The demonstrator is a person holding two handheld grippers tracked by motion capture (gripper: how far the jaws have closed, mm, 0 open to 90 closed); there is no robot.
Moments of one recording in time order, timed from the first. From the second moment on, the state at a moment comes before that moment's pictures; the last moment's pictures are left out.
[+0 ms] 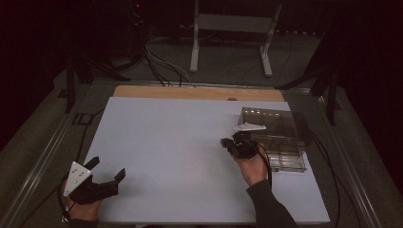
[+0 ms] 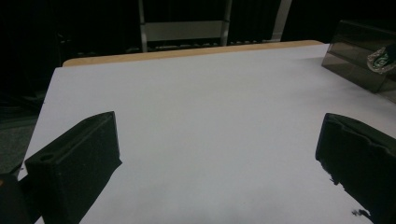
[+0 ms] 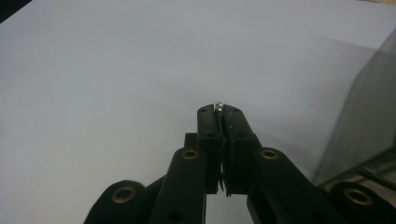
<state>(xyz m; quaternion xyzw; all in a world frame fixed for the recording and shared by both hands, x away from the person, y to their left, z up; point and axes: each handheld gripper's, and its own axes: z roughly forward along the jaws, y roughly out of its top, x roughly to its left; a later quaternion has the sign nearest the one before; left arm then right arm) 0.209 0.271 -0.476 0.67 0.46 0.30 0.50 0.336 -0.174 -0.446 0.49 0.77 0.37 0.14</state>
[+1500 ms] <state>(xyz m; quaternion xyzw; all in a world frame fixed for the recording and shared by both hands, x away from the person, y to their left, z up) 0.210 0.271 -0.477 0.67 0.46 0.30 0.50 0.317 -0.233 -0.433 0.52 0.75 0.38 0.17</state>
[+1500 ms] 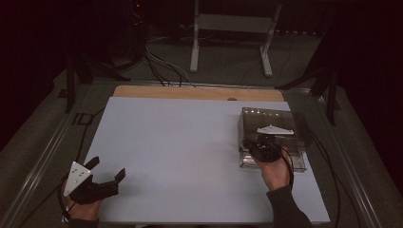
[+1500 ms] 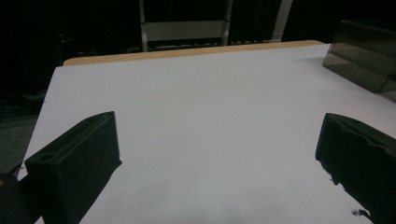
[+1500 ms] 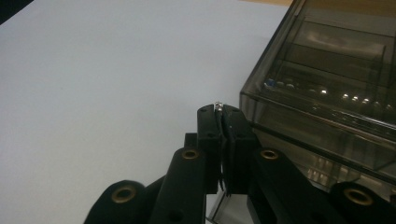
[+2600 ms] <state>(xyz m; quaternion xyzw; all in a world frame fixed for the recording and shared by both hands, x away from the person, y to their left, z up) 0.210 0.270 -0.478 0.67 0.46 0.30 0.50 0.300 -0.270 -0.441 0.54 0.72 0.38 0.18</state>
